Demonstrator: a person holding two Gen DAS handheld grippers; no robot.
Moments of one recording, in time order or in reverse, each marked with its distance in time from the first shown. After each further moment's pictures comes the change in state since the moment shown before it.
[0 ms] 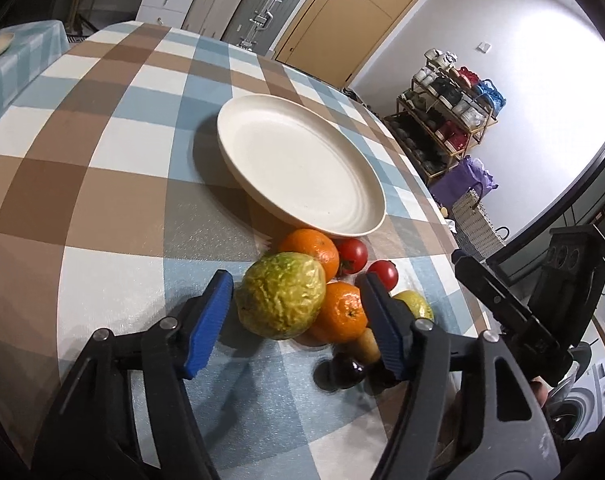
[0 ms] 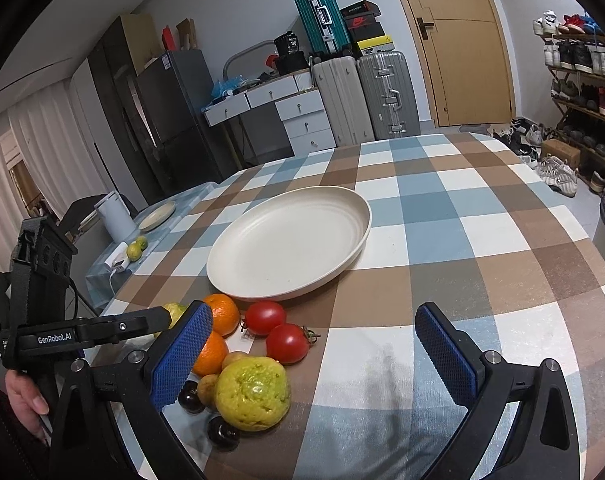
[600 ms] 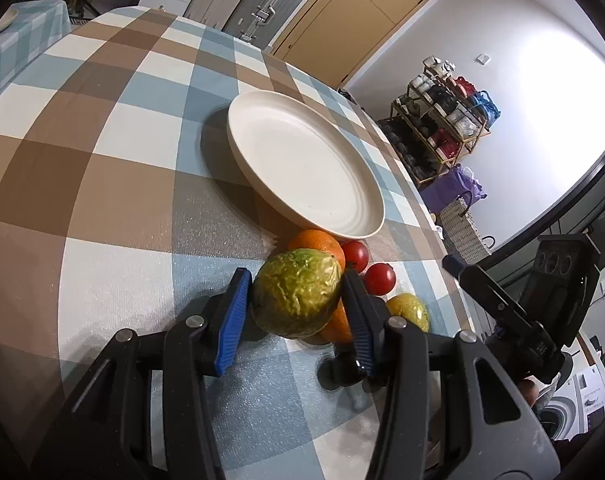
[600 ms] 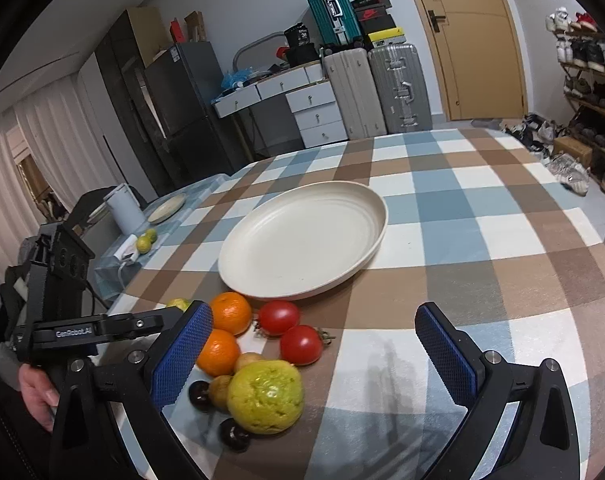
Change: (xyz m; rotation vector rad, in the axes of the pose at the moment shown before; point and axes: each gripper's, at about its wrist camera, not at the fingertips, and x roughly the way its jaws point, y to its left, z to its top) left arm 0.003 0.015 0.005 -0.051 0.002 -0.059; right arm 0.003 0.002 0.005 0.001 0.040 0.059
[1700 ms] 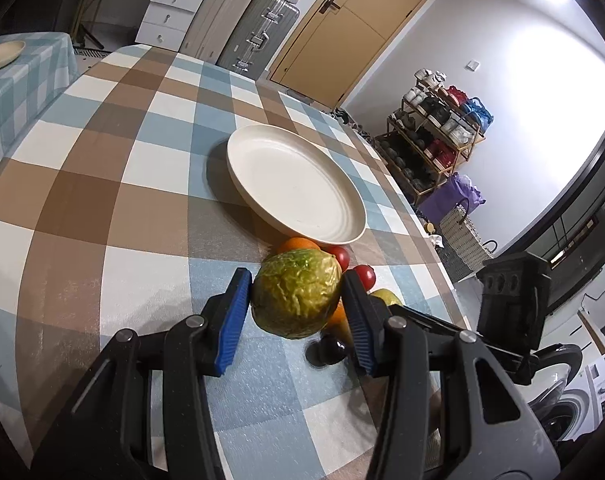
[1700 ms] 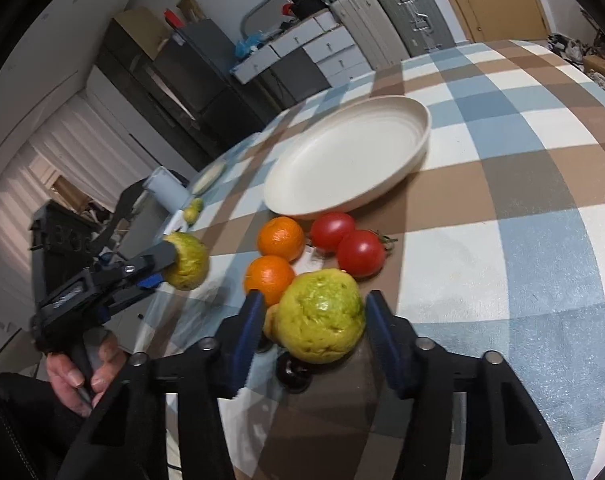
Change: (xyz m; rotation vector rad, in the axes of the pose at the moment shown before) left arm -0.068 -0.018 -0.023 0.061 -0.090 0.018; right arm 0.018 0.004 -0.038 0.157 0.193 0.183
